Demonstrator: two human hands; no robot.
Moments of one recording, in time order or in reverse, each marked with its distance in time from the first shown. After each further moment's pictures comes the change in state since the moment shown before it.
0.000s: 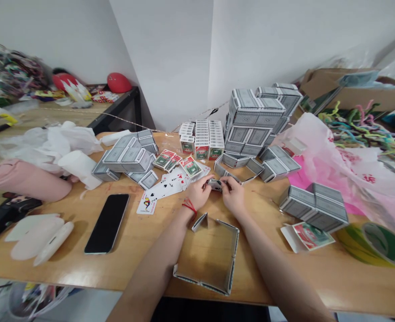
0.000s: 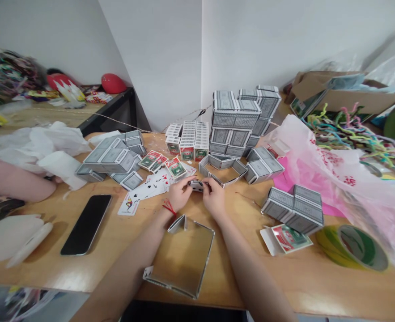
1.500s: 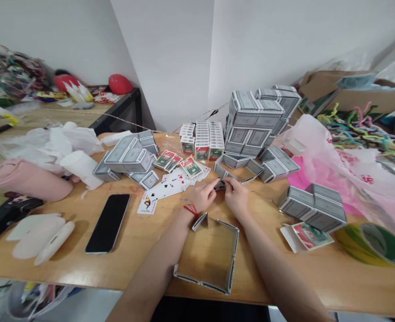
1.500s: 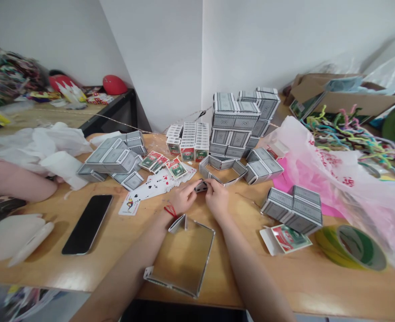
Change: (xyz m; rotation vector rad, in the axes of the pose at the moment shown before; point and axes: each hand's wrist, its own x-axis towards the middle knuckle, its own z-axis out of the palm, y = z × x) left_hand -0.006 0.004 0.001 0.205 -0.029 0.338; right_hand -0.001 0.005 -0.006 -0.236 0.072 -0.070
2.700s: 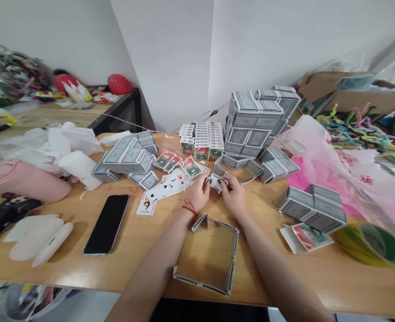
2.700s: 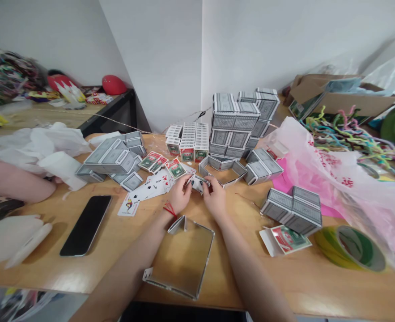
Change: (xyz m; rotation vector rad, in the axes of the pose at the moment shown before) left_hand 0.006 -0.004 0.004 -0.231 0.180 -0.250; right_hand 0.001 0.002 0.007 0.238 -0.056 0.101
